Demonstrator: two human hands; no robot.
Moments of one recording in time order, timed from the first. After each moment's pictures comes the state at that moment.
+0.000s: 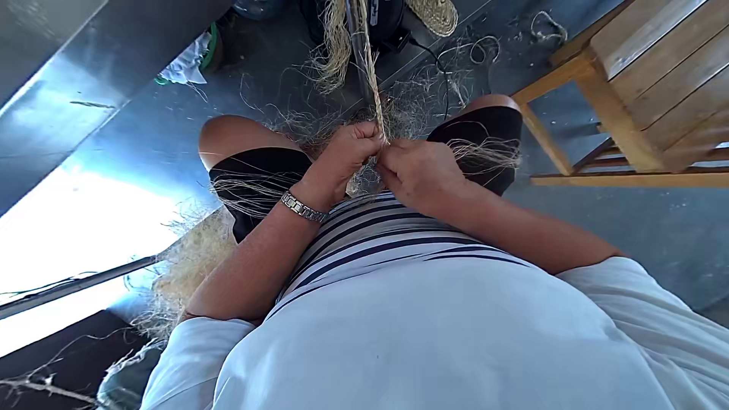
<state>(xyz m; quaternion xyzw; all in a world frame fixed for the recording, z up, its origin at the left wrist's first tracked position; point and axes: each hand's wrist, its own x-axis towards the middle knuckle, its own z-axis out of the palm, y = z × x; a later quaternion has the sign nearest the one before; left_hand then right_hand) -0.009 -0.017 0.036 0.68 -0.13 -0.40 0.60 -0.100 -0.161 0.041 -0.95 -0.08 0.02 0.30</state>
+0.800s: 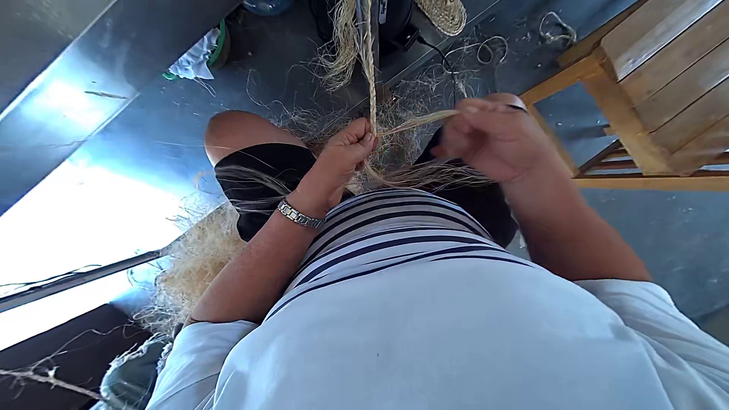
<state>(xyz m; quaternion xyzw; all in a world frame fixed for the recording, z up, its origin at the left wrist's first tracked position) -0.014 0.007 0.028 0.66 -0.16 -0.38 0.63 -0.104 -0.244 0.032 -0.57 0.04 0.10 0.81</state>
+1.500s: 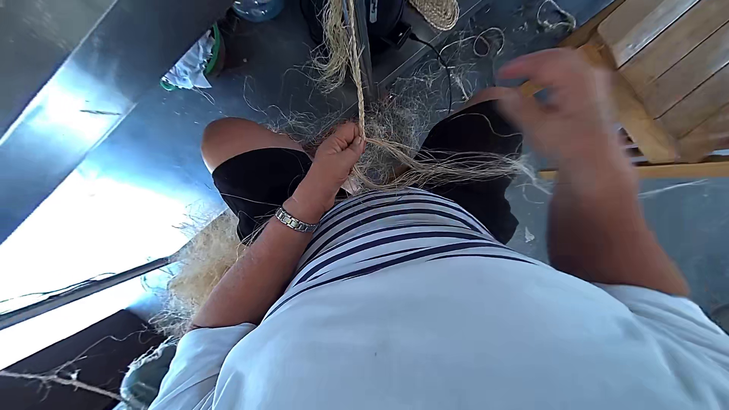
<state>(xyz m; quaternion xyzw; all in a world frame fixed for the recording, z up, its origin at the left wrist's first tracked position) -0.015 0.005 0.023 0.72 -0.17 -0.34 0.58 -0.130 -0.305 0.056 -0.93 0.06 -0.05 0.36</state>
